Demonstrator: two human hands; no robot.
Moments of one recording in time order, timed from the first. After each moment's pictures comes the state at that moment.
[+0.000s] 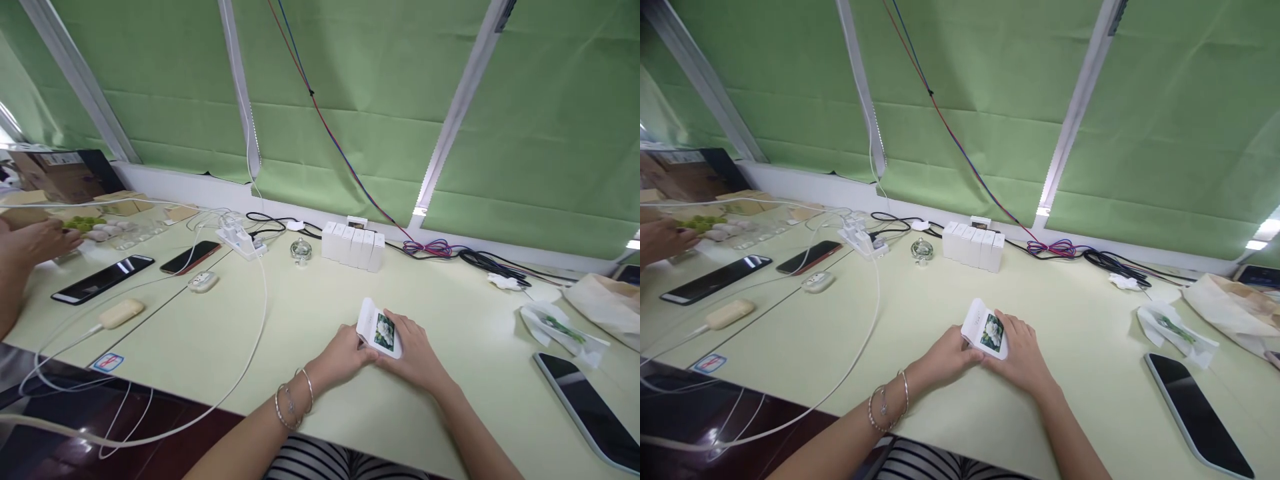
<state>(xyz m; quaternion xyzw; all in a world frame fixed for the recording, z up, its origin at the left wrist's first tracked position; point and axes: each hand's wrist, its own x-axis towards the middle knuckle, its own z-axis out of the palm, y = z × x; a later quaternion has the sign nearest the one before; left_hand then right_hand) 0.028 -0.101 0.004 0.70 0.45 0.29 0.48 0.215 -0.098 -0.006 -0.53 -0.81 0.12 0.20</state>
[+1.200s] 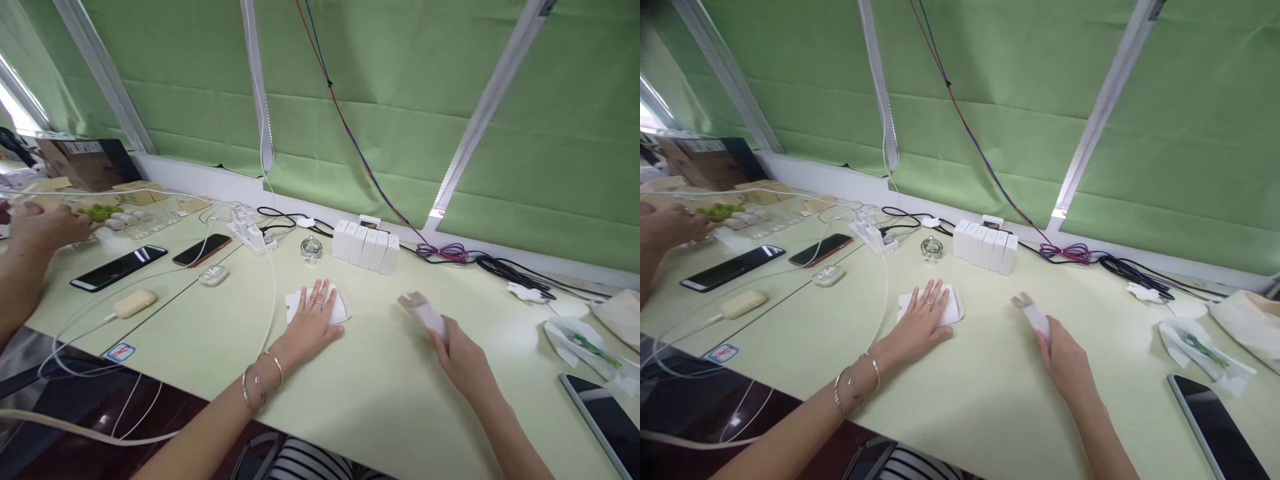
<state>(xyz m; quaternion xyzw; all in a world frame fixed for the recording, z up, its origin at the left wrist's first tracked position) -0.050 -0.080 0.011 0.80 0.57 0.18 0.07 0.253 -0.089 0.003 -0.66 -0.69 0.07 0.27</state>
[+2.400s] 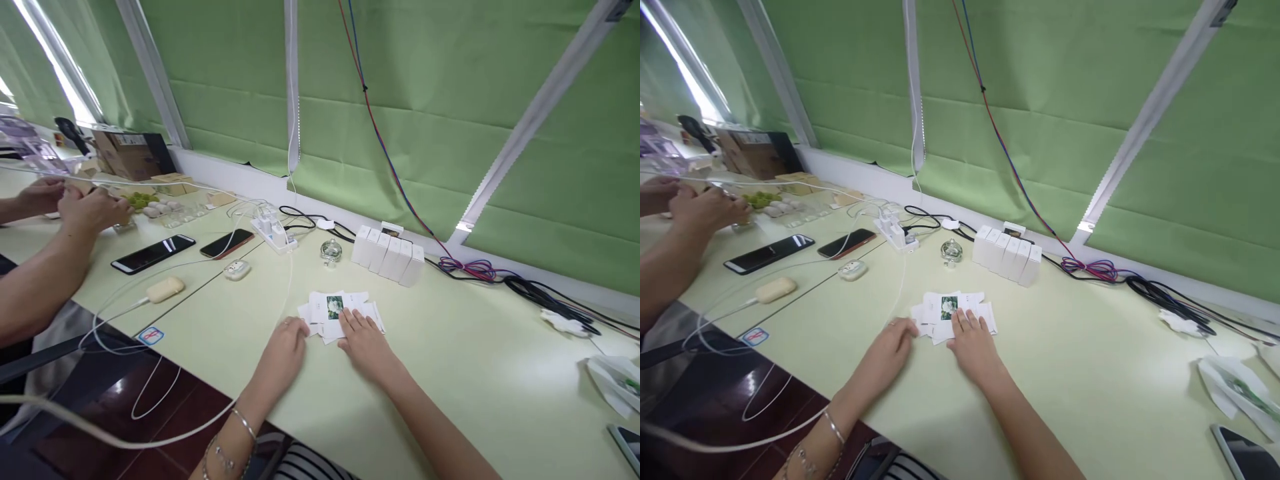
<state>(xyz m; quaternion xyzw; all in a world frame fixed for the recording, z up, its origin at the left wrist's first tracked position) -0.104 -0.132 -0.008 0.66 0.69 0.28 0.12 0.073 -0.059 -0.008 -0.41 -0.91 0.05 -0.01</state>
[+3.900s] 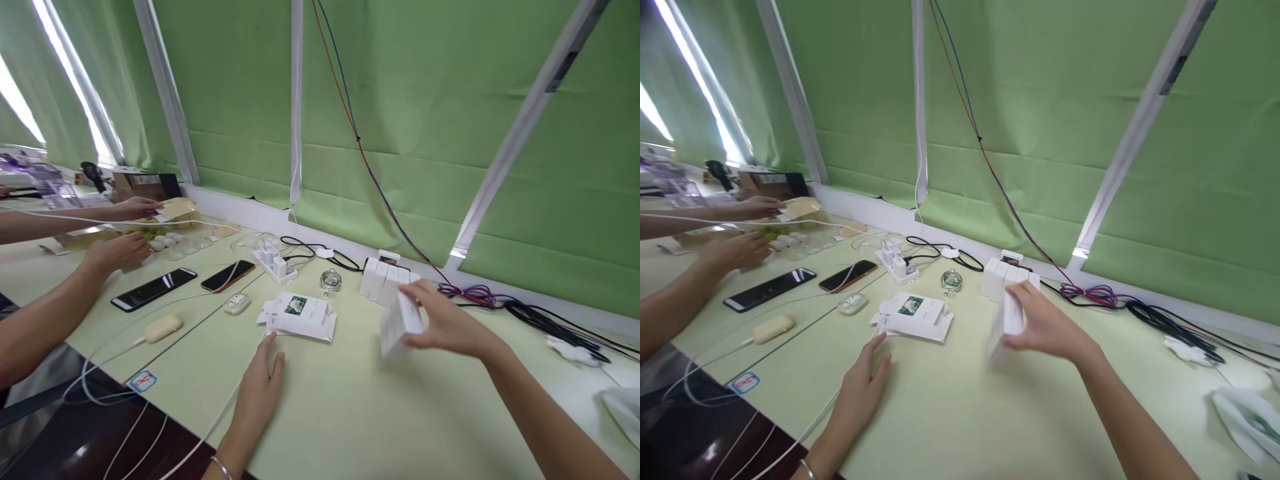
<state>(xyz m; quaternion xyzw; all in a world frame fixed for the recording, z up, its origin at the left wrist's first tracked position) -0.137 -0.135 -0.005 0.48 0.76 0.42 0.13 0.161 -0.013 0.132 -0.39 -0.89 0.13 0.19</state>
